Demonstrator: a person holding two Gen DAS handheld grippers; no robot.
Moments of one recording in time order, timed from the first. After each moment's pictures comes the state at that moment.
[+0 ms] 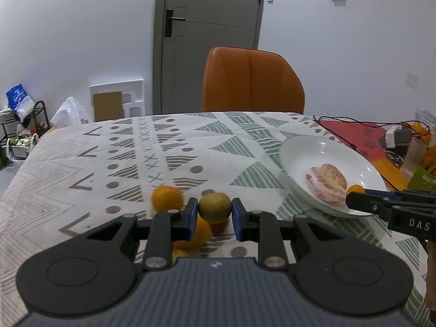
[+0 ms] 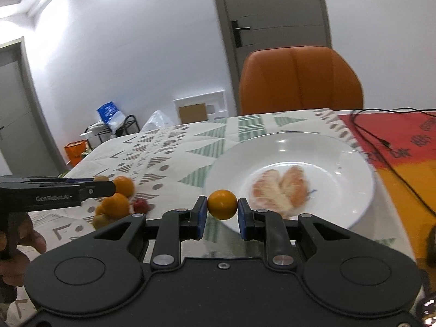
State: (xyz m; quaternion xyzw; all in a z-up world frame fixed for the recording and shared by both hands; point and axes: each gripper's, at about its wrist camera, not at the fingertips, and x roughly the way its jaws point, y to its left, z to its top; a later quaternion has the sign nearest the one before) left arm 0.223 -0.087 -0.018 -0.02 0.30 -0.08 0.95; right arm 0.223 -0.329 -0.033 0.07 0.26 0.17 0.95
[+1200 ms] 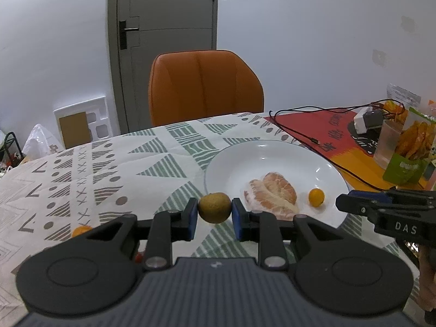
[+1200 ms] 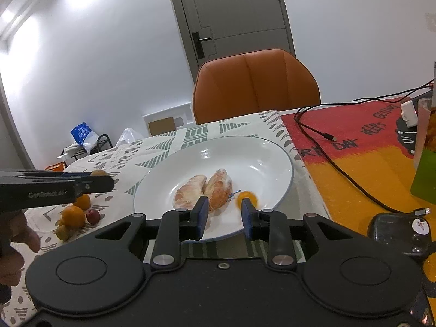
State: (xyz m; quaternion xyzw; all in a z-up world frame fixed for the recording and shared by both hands) left arm 0.247 -0.178 -0.010 0.04 0.29 -0.15 0.94; right arm 0.220 -0.401 -0.045 0.10 0.25 0.11 0.96
